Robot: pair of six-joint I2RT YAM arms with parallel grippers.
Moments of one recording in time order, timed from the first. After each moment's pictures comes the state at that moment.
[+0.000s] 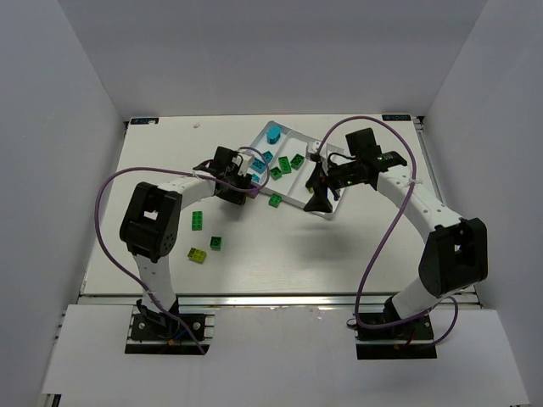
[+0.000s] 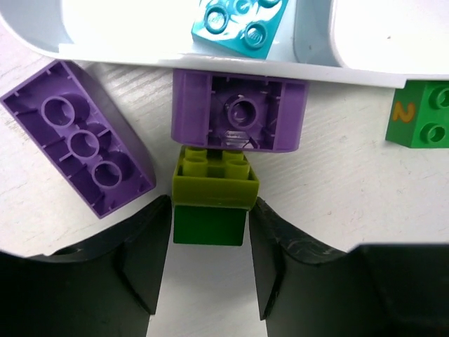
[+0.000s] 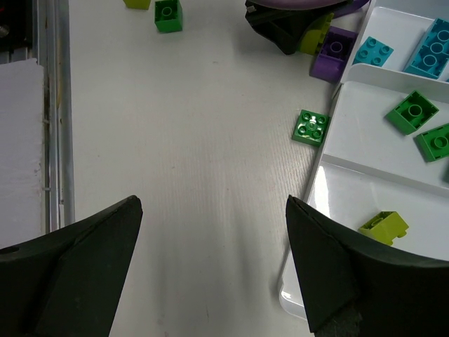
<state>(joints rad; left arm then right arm) -0.38 1.93 1.25 -0.31 0.09 0.05 0.37 1.56 1.30 -0.68 -0.95 -0.74</state>
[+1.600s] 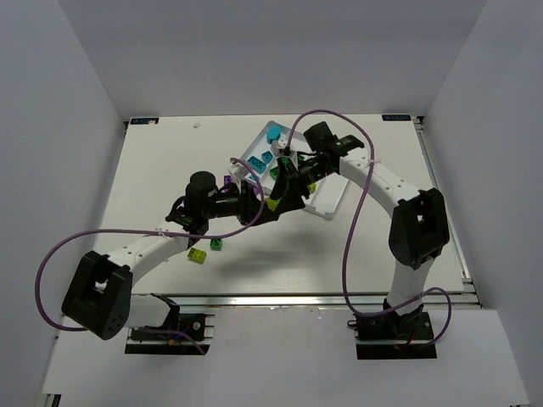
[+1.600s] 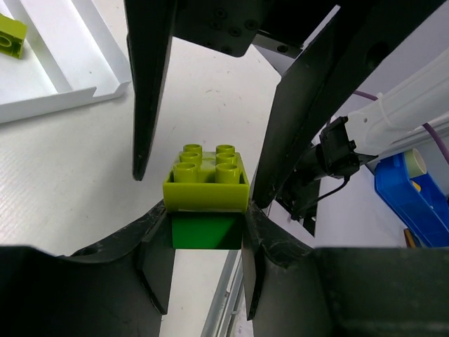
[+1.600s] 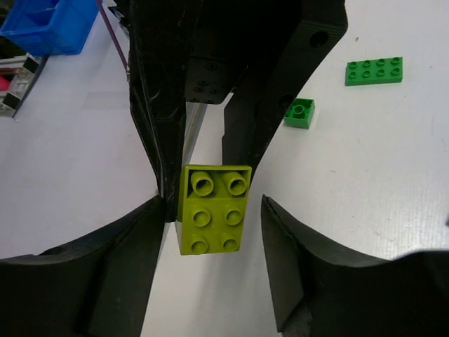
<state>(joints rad) -0.49 1.30 0.70 0.38 0.81 -0.48 0.54 1.85 1.61 -0.89 -1.28 -0.77</state>
